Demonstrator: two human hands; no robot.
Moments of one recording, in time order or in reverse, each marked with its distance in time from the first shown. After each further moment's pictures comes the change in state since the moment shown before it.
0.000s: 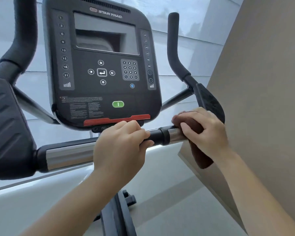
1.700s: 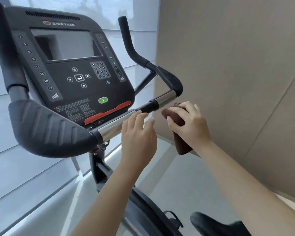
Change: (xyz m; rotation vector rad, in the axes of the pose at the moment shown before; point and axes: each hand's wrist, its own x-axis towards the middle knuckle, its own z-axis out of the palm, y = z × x) left_hand -0.060 -0.007 -0.045 -0.256 -0.070 0.209; right_hand -0.098 -0.149 -0.010 -0.435 0.252 0.259
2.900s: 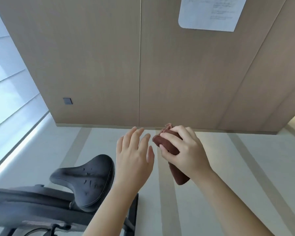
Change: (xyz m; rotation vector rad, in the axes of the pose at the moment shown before) left_hand -0.201 0.425 0.014 -0.481 -0.274 0.331; right_hand -0.328 0.125 -0.396 -0.445 -0.006 0.325
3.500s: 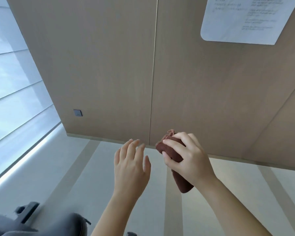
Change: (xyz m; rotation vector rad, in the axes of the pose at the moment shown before) left_hand 0.158 -0.035 0.156 0.129 -0.001 -0.197; right_hand 0.143 0.175 0.106 0.130 -0.029 -0.105
